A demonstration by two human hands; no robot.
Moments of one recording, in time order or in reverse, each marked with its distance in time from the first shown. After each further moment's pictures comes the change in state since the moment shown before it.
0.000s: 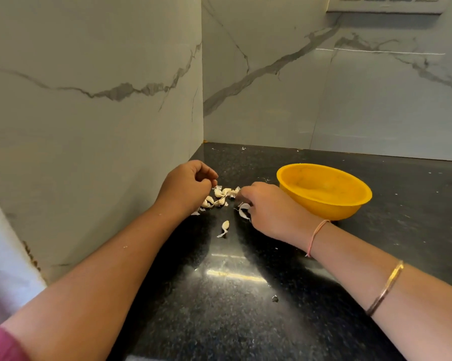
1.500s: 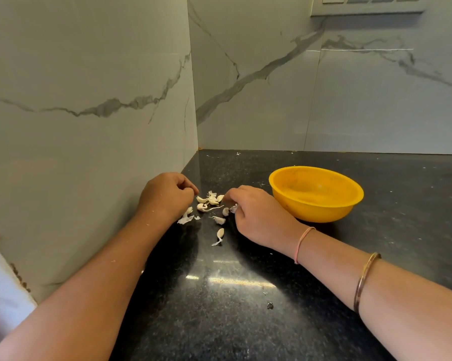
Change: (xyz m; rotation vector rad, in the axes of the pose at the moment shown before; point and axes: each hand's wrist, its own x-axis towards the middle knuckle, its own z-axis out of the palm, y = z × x) left_hand 0.007 -0.007 -0.010 0.290 0.076 -0.044; right_hand 0.003 0.001 0.010 0.179 0.152 -0.097
